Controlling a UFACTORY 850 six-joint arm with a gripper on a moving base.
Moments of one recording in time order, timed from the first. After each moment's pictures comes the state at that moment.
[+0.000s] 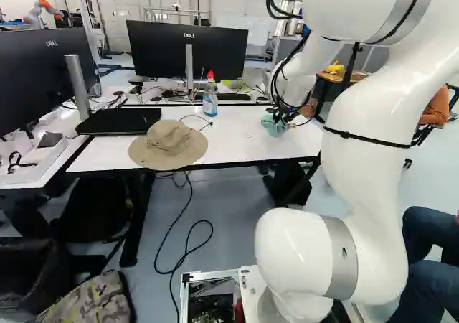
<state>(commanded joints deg) -17.6 -17.2 -58.0 0.0 -3.2 0.0</state>
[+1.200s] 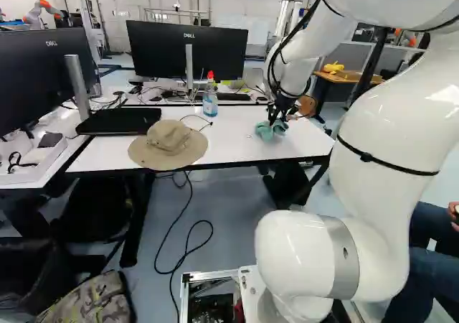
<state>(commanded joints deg) -13.8 -4.3 -52.9 0.0 -22.5 0.0</state>
